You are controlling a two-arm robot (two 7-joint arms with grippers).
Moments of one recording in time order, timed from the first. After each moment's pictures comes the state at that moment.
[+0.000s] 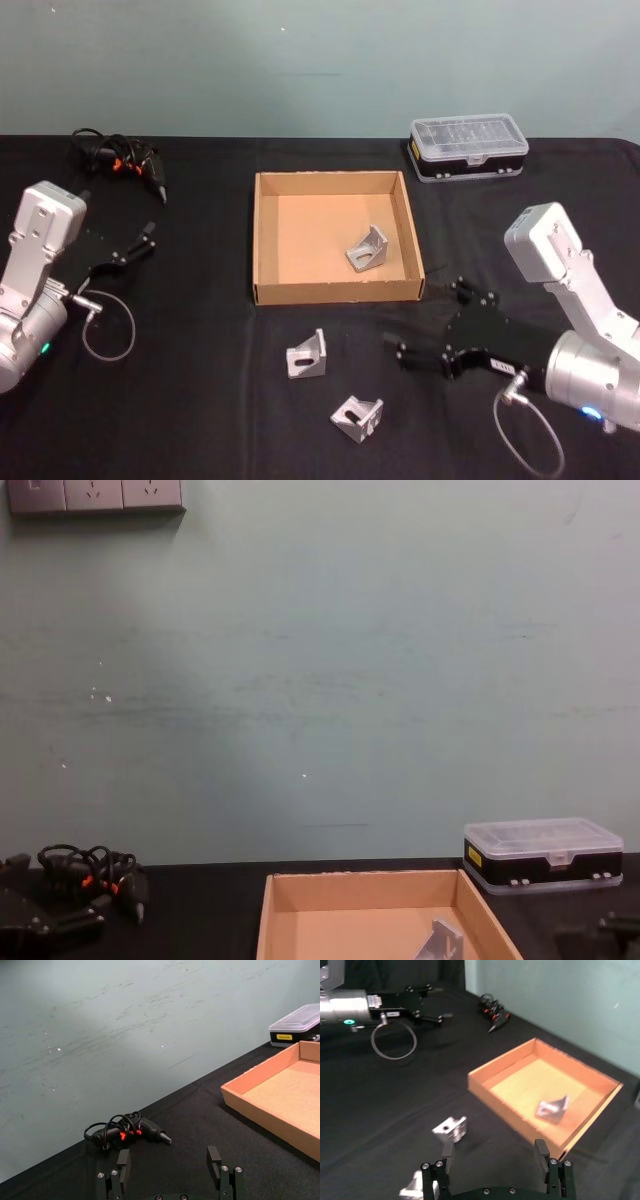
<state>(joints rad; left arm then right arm) -0.20 0.60 0.45 -1.41 -0.25 -0.12 0.03 -0.03 0.62 -0.28 -1.92 0.29 0.37 0.47</state>
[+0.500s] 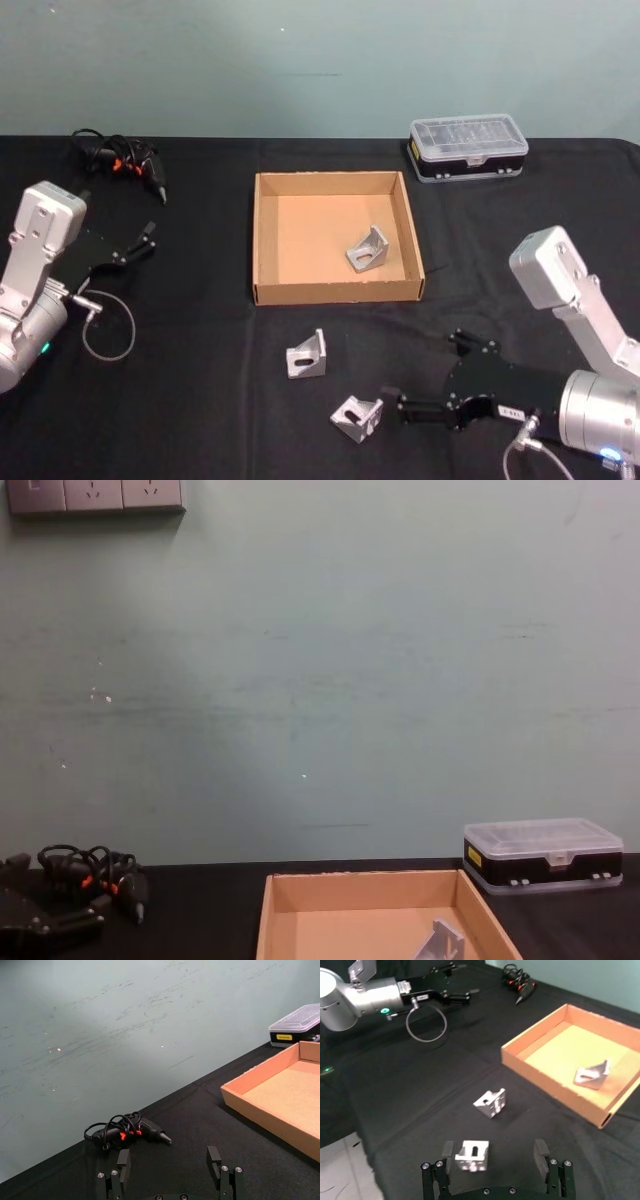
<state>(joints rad) -0.20 0.60 0.45 -1.41 -0.25 -0.12 0.03 -0.12 0.68 -0.26 -2.03 0.42 0.53 0.47</state>
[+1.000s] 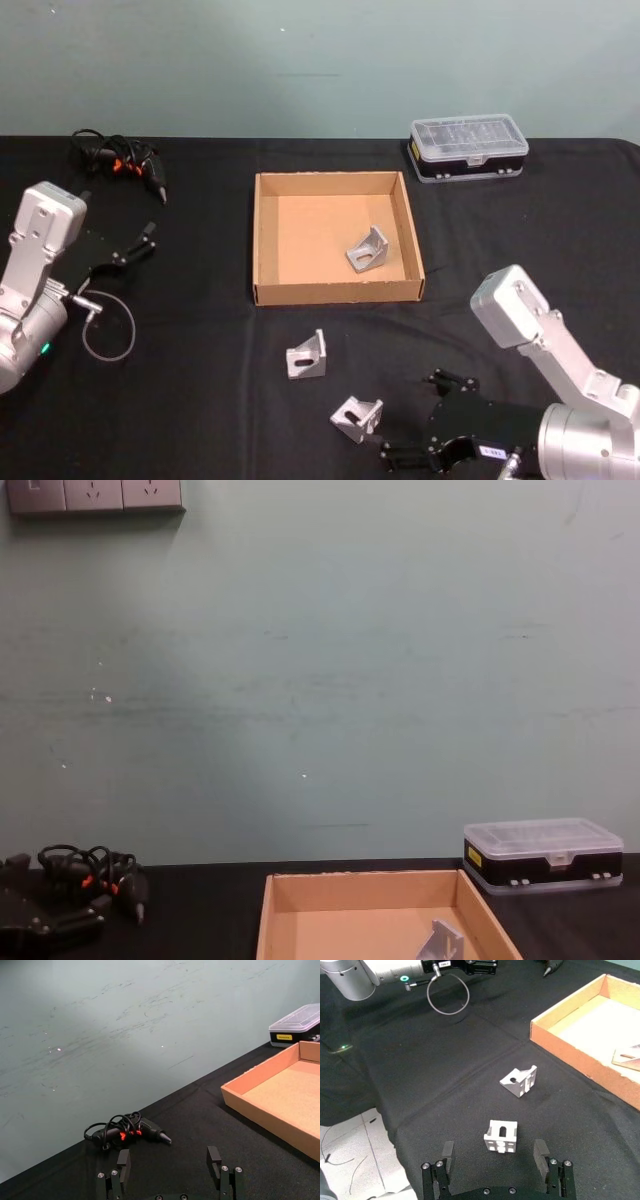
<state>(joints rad) -0.20 0.60 0.45 -1.41 -0.25 -0.12 0.03 -0.11 0.72 -0.35 -2.04 0.41 0.56 0.46</state>
